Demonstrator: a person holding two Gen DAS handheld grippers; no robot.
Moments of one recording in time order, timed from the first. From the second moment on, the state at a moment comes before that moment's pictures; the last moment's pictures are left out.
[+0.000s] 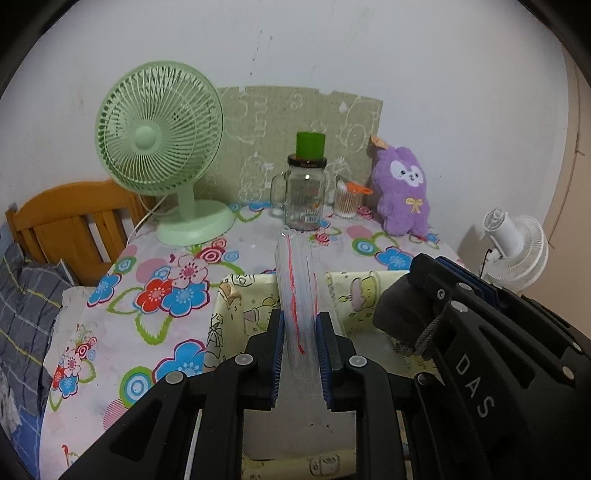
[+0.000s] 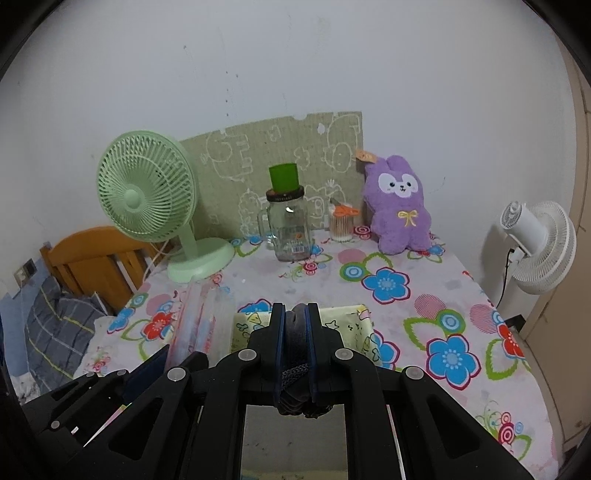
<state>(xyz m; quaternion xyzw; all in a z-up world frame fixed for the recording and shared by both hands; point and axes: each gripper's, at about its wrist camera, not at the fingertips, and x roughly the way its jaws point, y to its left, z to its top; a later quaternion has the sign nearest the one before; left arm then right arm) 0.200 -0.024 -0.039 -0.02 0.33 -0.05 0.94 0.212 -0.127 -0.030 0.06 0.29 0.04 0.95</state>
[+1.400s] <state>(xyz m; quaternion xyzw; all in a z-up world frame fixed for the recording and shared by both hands) 0.204 -0.026 -0.048 -0.01 0.35 -0.03 0.94 0.217 -0.127 -0.038 0.03 0.29 0.04 0.95</state>
